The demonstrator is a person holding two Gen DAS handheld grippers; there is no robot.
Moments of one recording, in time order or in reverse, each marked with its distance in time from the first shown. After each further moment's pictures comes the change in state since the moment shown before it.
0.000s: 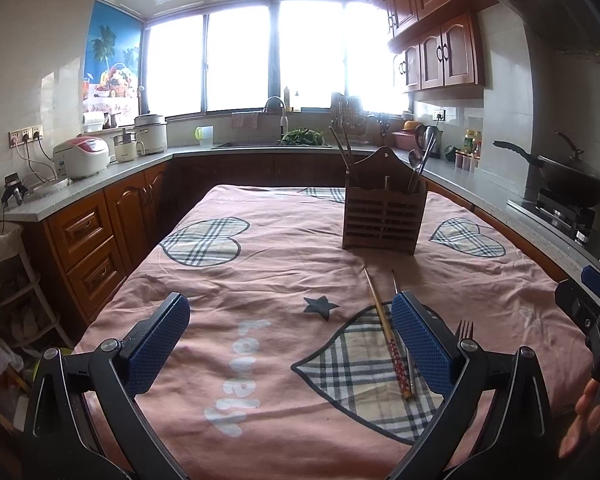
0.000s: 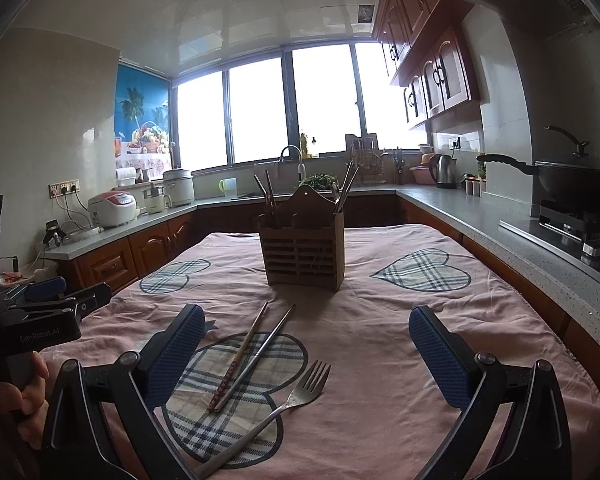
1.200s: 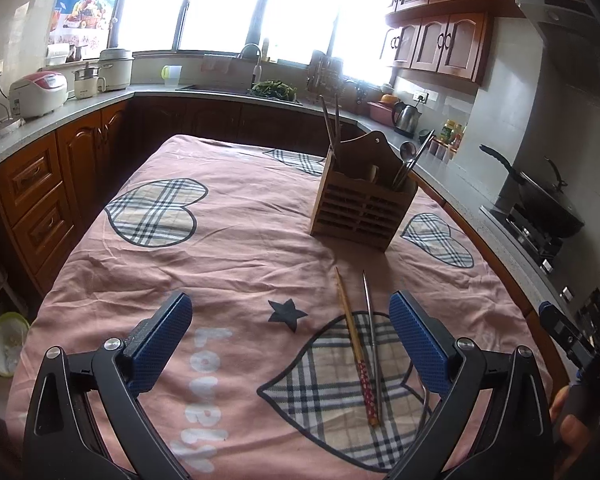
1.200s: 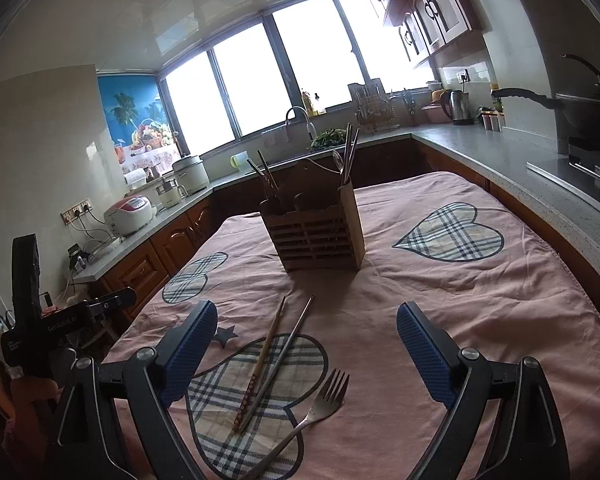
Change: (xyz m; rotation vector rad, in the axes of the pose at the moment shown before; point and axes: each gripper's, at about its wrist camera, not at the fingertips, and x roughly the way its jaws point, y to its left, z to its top) left arm 0.061 0.026 0.044 -0.121 0.203 -0.199; right arm 0.045 -0.033 0.034 0.174 0.178 0.116
